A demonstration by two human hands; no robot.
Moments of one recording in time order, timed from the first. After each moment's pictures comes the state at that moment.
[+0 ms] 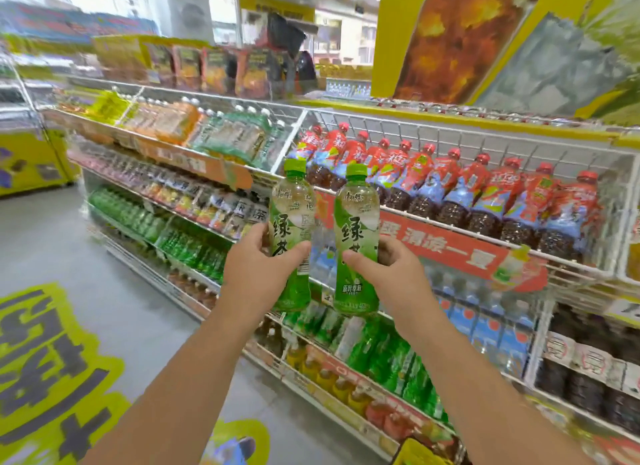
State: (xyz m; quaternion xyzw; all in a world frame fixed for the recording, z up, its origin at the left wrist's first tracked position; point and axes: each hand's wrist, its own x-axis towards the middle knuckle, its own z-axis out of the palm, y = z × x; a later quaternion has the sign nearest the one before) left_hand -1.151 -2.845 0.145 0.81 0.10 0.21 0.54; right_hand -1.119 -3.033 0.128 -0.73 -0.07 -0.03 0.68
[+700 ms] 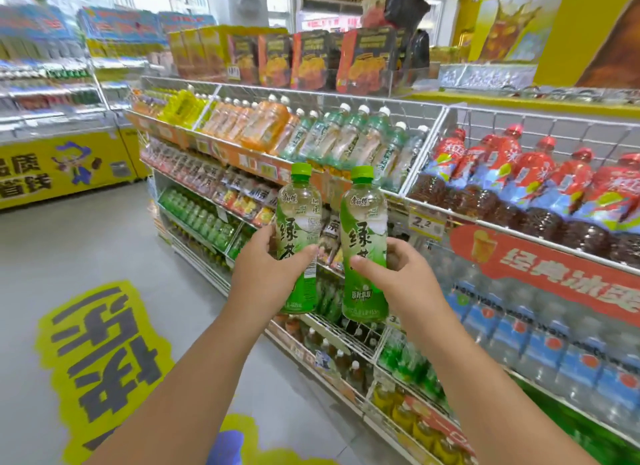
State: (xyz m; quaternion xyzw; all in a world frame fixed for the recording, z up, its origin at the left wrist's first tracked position) left_hand -0.991 -2.547 0.129 0.81 0.17 0.21 0.51; right_hand -0.938 -2.737 0.104 -0.72 -0.10 0.04 0.69
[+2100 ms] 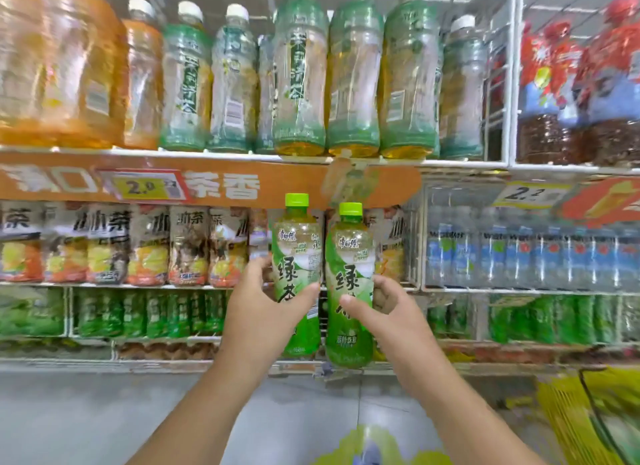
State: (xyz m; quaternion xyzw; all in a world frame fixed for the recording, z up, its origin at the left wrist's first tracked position) left_hand -0.624 -2.330 -0.022 0.82 -0.06 -0.11 0.55; right_hand -0.708 -2.493 -0.039 -0.68 0.24 -0.05 0.69
